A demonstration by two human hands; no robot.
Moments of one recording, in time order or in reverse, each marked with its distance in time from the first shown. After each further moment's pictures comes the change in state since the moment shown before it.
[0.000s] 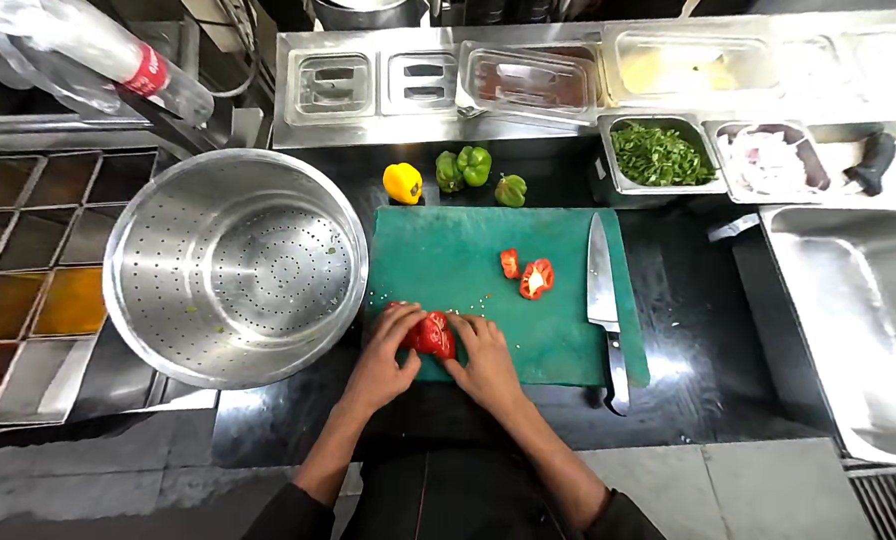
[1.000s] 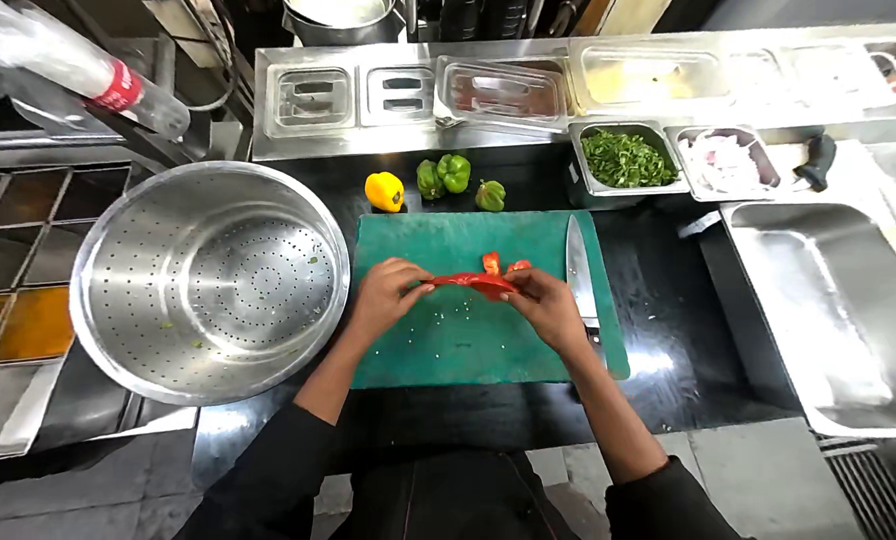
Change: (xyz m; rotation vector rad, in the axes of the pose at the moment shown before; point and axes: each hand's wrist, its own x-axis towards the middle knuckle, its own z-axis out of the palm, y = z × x) left_hand 0.106 0.014 -0.017 0.023 0.020 0.339; right_hand 0.037 0.057 -0.106 0.465 0.128 0.189
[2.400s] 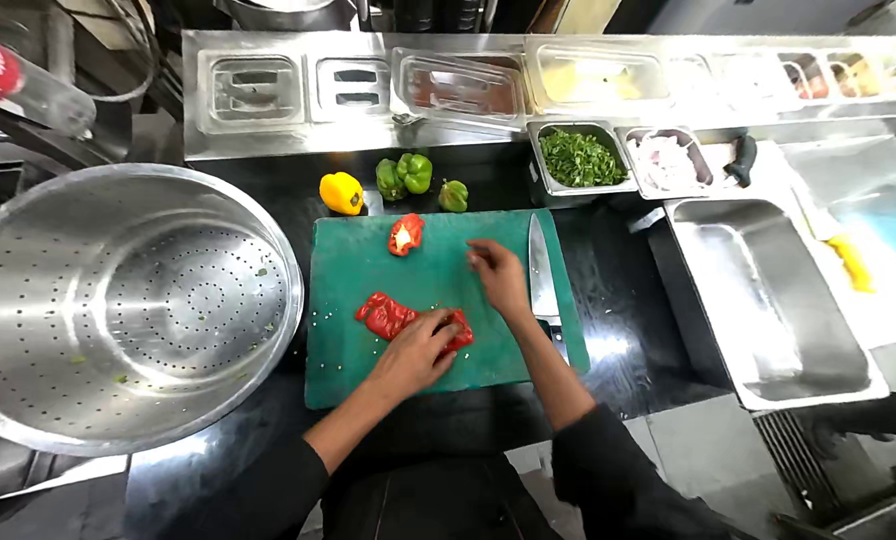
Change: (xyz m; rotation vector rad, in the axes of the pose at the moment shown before) left_hand -0.031 0.050 0.089 0.055 -0.315 0.047; right_hand 0.057 0.013 0.011 -0.096 0.092 0.081
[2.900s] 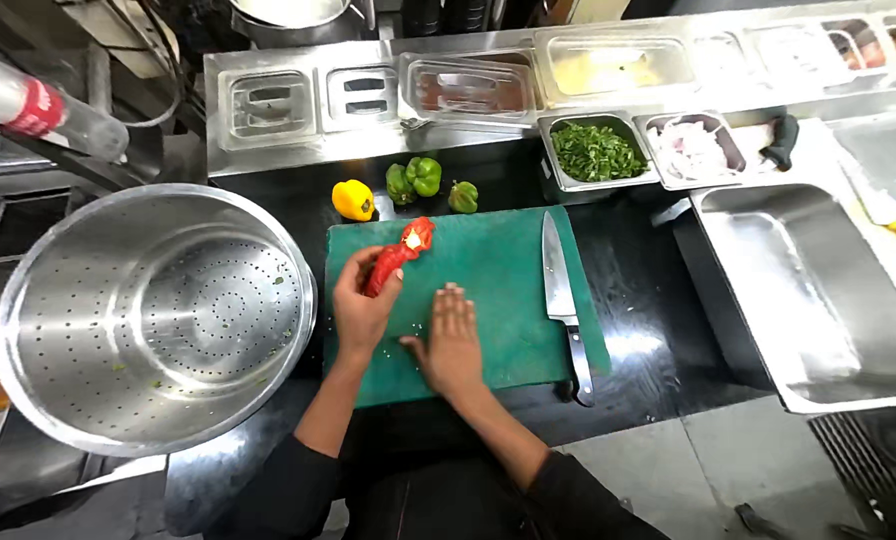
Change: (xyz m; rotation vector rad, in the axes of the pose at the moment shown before) left_hand 0.028 -0.016 -0.084 -0.525 0.671 -0.498; right_hand -0.098 0.012 0.120 -0.660 0.154 -0.266
